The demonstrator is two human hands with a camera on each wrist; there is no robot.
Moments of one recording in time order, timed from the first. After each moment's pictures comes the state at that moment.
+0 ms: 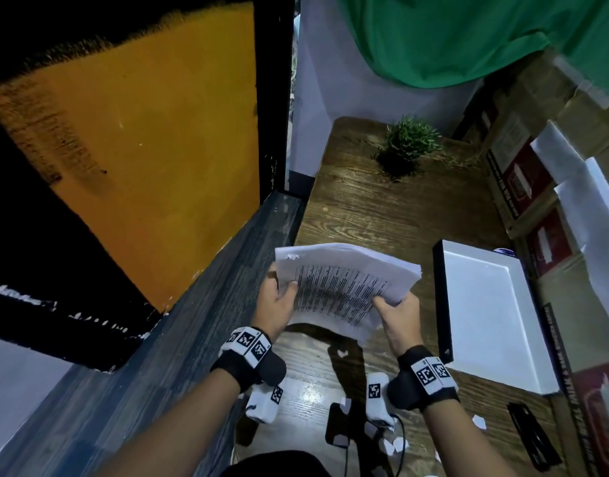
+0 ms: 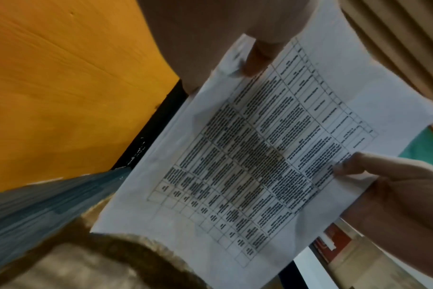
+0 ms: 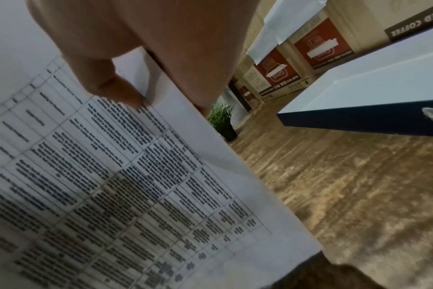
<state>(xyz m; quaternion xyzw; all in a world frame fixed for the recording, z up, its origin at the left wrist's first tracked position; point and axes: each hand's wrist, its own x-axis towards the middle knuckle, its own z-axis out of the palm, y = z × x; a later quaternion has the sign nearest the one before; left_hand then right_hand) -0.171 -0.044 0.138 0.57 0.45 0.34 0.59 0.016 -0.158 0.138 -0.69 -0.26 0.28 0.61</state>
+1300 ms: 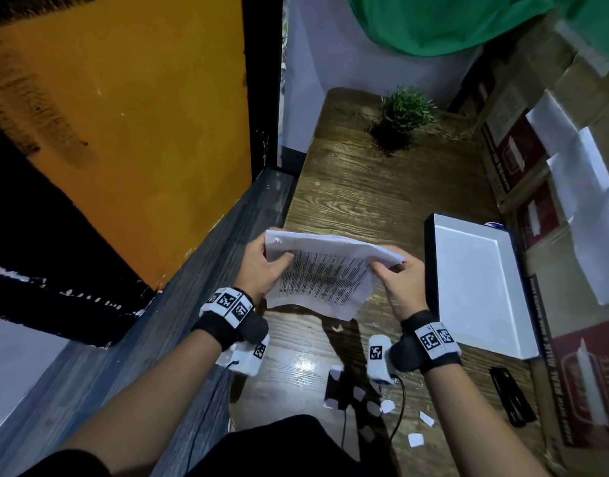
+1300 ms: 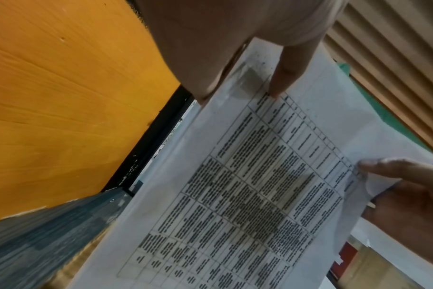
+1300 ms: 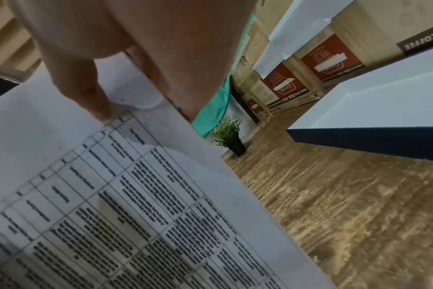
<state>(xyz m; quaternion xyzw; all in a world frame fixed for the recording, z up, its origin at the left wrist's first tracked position) -0.180 -0.036 0.163 0.66 0.36 0.36 0.55 0.026 -0.171 0.169 -0.66 -0.34 0.27 0.62</state>
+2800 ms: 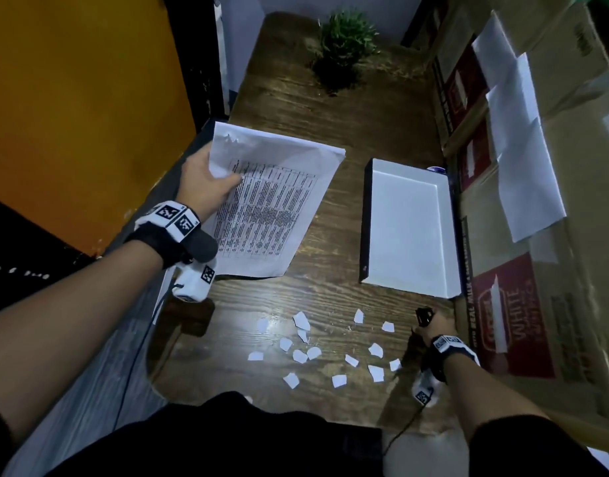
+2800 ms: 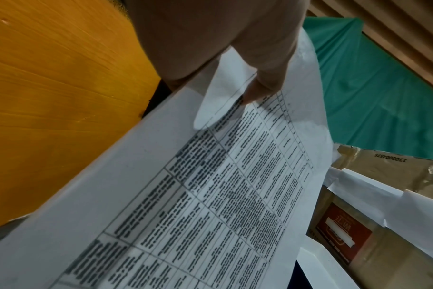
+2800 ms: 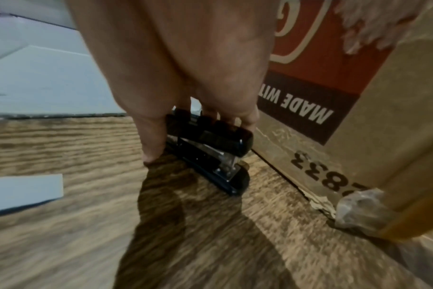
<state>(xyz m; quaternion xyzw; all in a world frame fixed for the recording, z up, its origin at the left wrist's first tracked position) -0.075 -0.031 0.166 0.68 0.41 0.34 0.49 0.254 -0.431 -0.037 -0.95 -0.12 0.28 -0.04</state>
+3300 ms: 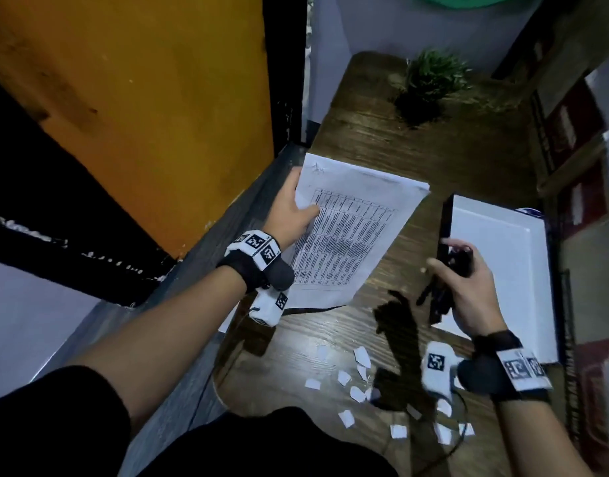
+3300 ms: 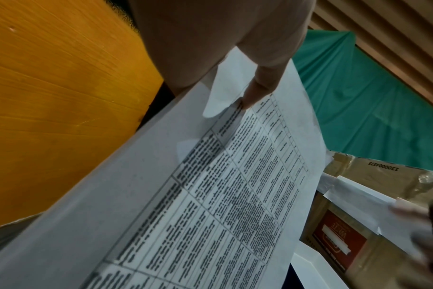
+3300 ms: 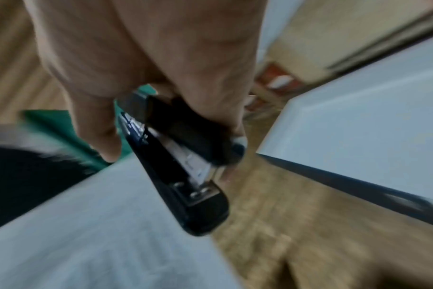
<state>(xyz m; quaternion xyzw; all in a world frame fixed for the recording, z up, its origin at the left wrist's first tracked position) -0.084 -0.038 0.180 0.66 0.36 0.35 0.56 0.130 -0.246 0.166 -0.72 -0.28 0.33 0.54</state>
